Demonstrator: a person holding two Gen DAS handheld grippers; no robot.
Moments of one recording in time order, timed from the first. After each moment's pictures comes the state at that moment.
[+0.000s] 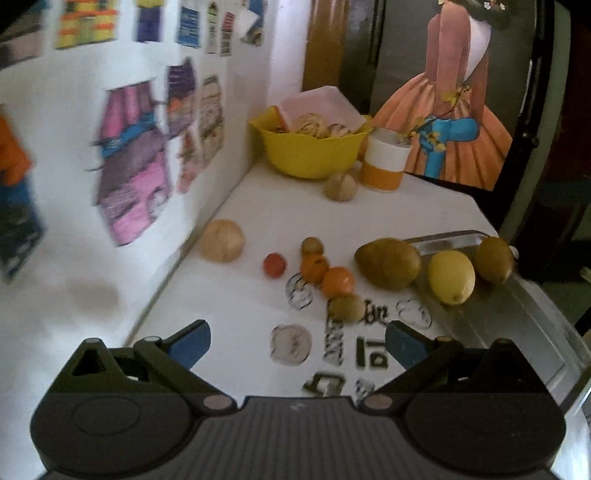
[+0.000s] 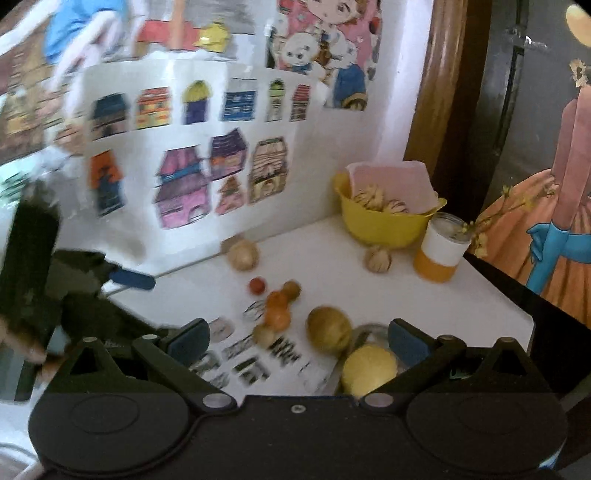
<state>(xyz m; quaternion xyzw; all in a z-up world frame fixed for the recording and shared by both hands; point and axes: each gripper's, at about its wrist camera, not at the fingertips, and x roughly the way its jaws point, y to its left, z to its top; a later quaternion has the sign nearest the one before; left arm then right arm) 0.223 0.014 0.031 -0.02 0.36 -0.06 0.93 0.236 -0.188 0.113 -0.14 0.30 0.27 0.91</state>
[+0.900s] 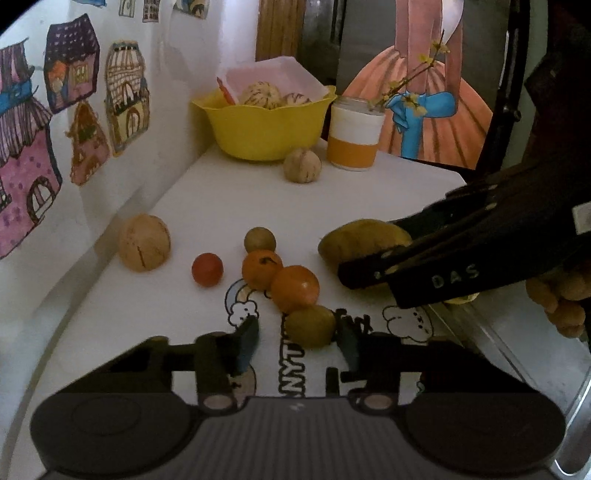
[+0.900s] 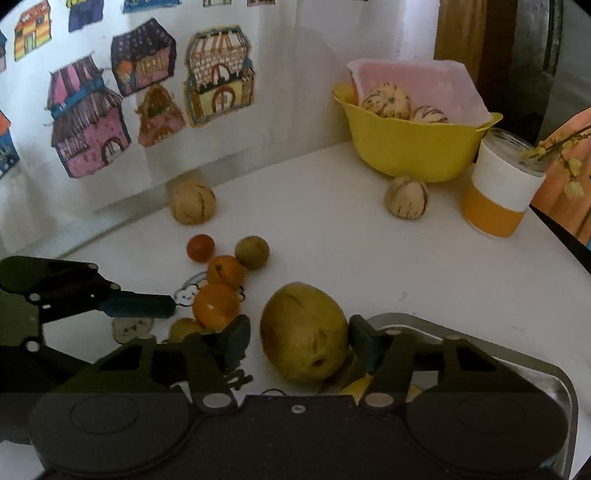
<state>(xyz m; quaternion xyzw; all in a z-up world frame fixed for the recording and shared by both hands) 0.277 -0.026 -0.020 0.00 0.36 -0.11 0.93 0.354 -0.168 0.005 -0.13 0.39 0.30 0.86</state>
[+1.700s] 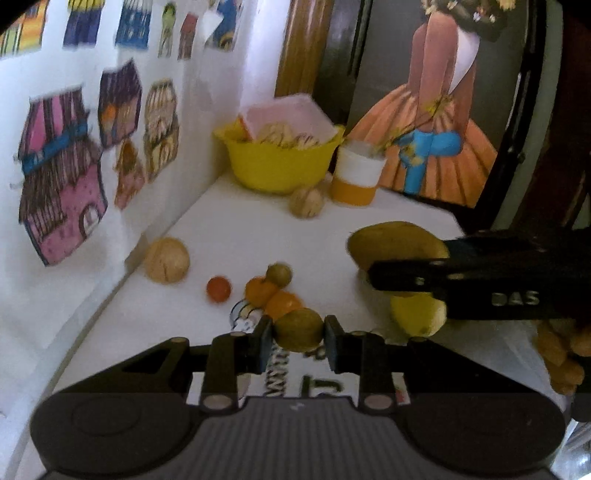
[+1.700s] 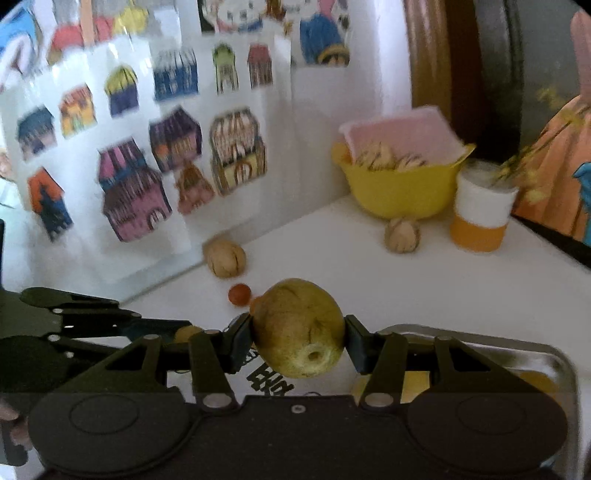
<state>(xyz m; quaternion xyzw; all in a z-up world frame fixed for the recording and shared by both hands) 0.244 -0.026 0.028 -0.05 0.33 -0.09 0.94 0.298 -0.212 0.057 -0.04 0.31 0.31 0.90</state>
